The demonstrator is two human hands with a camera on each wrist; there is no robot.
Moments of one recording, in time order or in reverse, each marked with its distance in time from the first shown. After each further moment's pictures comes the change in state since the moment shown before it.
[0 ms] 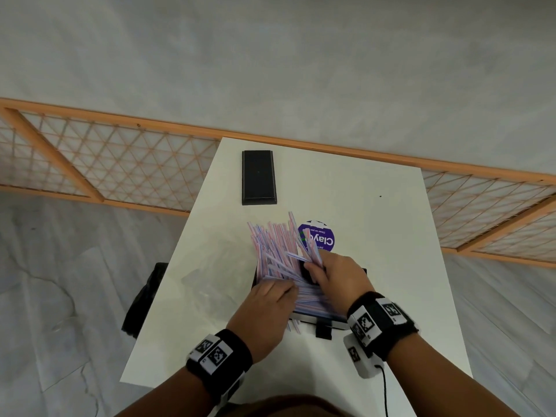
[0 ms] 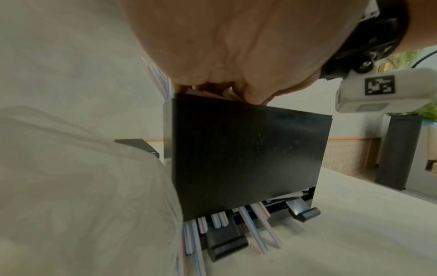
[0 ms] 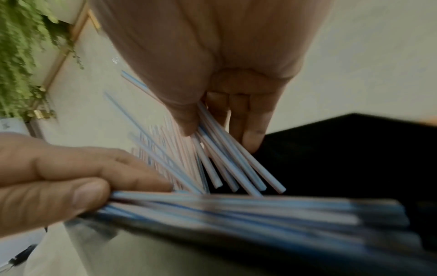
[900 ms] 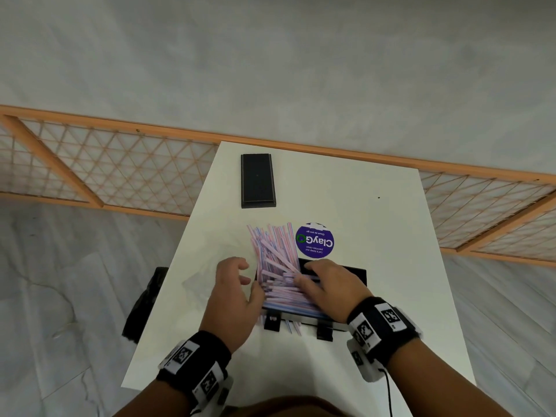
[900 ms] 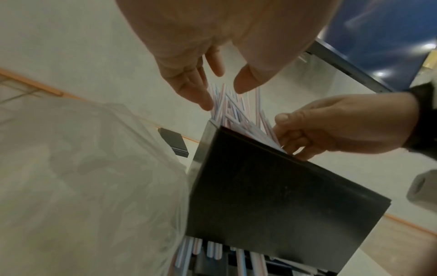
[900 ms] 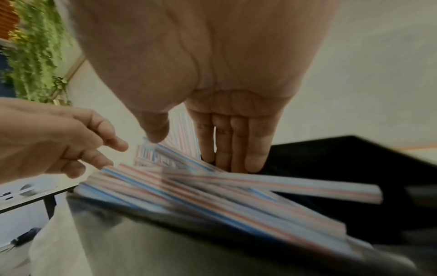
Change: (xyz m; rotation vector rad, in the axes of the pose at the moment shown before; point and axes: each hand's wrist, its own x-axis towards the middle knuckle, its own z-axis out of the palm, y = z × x) left_hand -0.006 -0.008 -0.057 -0.538 0.284 -0.672; right_hand -0.008 -0.006 0.002 -0.035 -0.163 0.003
